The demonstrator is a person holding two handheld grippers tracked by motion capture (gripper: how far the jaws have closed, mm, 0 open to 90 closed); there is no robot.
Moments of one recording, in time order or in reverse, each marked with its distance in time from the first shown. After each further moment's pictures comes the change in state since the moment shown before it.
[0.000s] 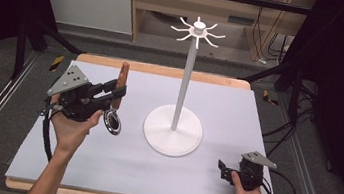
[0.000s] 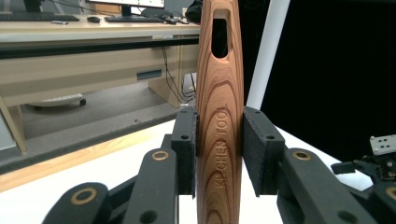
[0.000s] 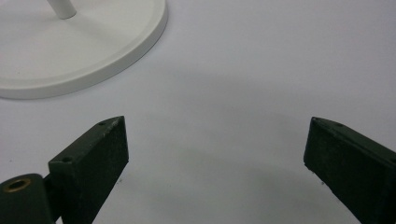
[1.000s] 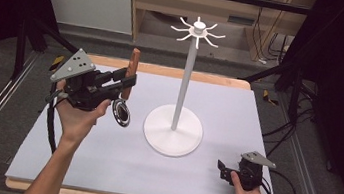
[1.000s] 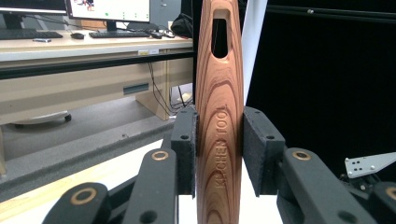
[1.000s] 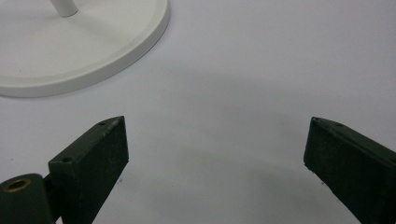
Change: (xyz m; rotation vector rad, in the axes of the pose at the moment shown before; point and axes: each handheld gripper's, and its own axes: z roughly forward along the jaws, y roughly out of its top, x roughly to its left) left arm -0.012 0.034 0.007 -0.036 -0.053 0.015; right arm 0.001 0.000 0.001 0.006 0.010 0.000
